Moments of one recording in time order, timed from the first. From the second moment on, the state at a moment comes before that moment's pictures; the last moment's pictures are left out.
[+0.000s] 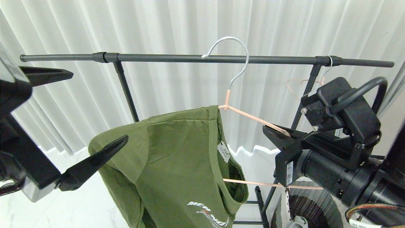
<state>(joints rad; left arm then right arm) -1.04 1.07 -0.98 0.10 0.67 0.74 1.14 1.45 -0.77 -0.61 -0.57 -0.12</state>
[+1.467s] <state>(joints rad) -0.98 1.22 -0.91 -0.05 0.59 0.75 1.28 1.41 -0.69 -0.74 -0.56 -0.33</state>
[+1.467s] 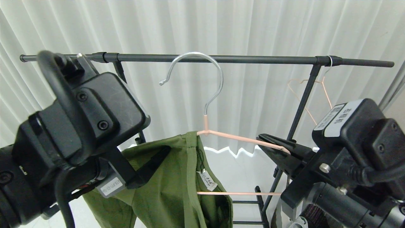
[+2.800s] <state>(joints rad) -0.91 1.20 -0.84 -0.15 0.73 0.74 1.32 1.41 -0.65 -0.78 -0.56 -0.33</state>
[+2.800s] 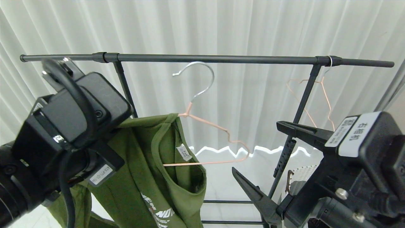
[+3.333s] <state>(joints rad) -0.89 1.25 -0.69 -0.63 0.73 0.73 1.32 1.43 -0.60 -0.78 -0.56 -0.12</state>
